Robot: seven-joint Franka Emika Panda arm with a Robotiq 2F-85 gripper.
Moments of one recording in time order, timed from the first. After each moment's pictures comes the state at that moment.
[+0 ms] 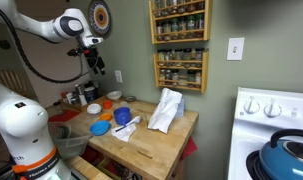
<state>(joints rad) 0.03 -0.56 0.24 -2.43 -0.02 2.00 0.41</state>
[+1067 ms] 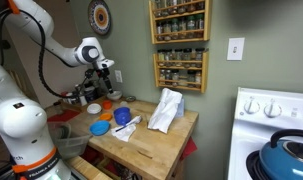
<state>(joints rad) -0.01 -0.27 0.27 -2.52 -0.08 2.39 0.86</state>
